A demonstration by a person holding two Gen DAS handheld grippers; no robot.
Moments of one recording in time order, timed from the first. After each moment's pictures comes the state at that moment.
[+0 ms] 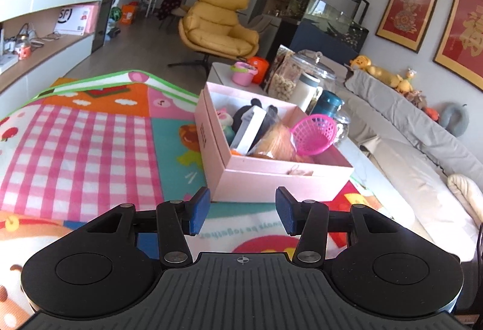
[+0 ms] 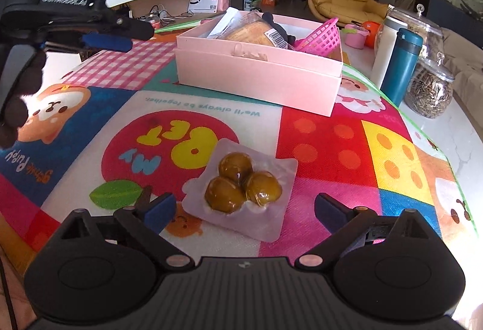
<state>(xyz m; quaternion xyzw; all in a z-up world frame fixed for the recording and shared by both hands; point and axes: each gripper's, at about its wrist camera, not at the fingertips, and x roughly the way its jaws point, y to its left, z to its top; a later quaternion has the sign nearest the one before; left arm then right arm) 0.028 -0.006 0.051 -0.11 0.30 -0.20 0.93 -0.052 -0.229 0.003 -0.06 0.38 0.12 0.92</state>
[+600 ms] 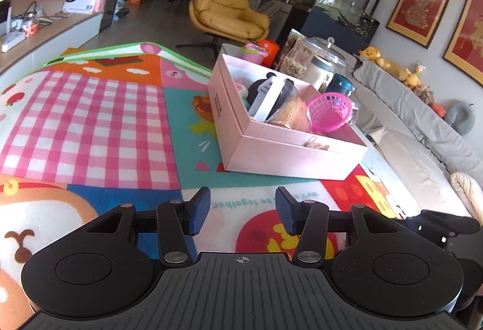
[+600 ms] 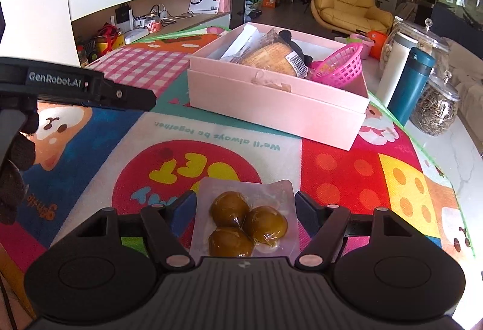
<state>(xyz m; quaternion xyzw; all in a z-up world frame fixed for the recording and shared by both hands) 0.022 0.004 0.023 -0.13 0.33 -0.19 0.91 -0.037 -0.201 0.032 -0.07 0.36 0.12 0.92</state>
